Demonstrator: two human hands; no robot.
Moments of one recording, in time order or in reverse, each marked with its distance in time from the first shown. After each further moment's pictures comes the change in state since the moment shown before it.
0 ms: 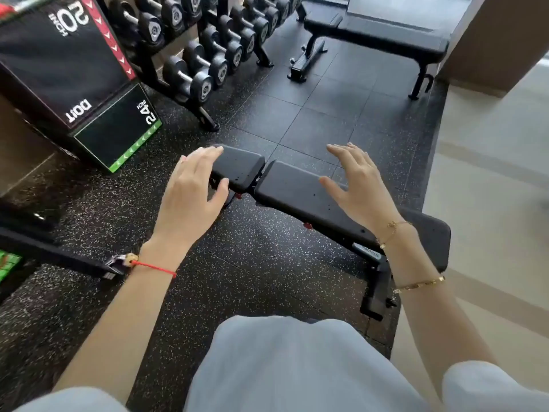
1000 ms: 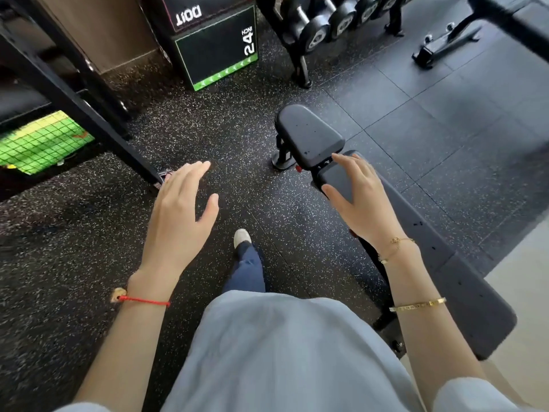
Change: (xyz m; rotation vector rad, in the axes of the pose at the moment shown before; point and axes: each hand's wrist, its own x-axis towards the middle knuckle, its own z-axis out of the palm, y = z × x) left_hand -0.089 -0.066 0.006 0.017 0.132 -0.595; right_hand 0.084 -0.057 0.106 0.123 -0.363 -0.251
